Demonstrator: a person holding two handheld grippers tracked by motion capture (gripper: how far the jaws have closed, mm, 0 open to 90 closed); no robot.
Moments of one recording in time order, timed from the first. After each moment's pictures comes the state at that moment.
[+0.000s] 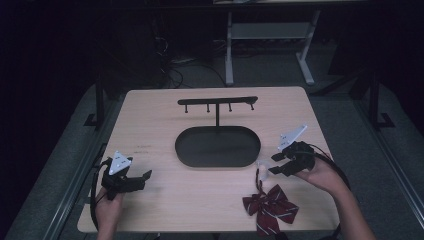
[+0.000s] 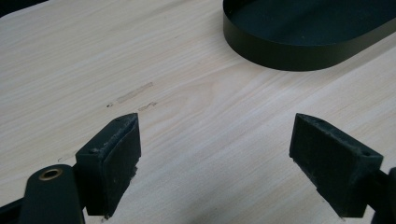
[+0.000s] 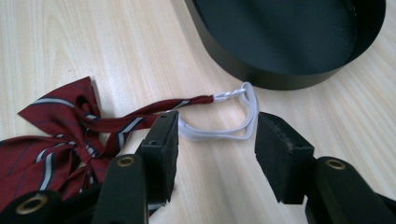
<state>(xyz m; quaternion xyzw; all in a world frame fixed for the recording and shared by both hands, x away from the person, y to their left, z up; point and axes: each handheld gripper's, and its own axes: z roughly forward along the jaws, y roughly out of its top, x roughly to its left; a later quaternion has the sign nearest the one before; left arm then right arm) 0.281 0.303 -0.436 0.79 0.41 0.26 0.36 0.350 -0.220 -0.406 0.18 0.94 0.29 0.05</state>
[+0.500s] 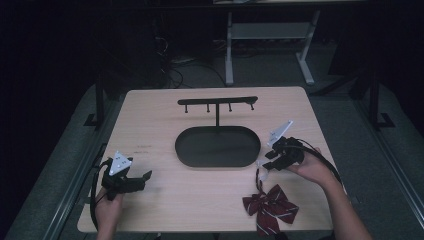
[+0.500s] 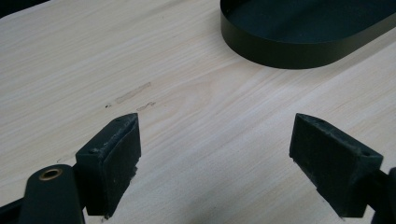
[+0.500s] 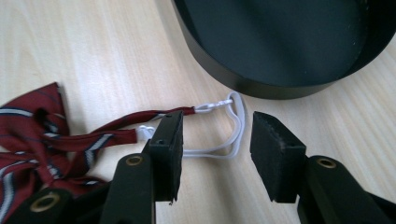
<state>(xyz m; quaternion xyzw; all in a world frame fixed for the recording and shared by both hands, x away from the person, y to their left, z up) 0.281 0.302 -0.436 0.80 0.41 0.26 0.36 0.376 -0.200 -0.421 0.18 0.95 0.25 0.04</state>
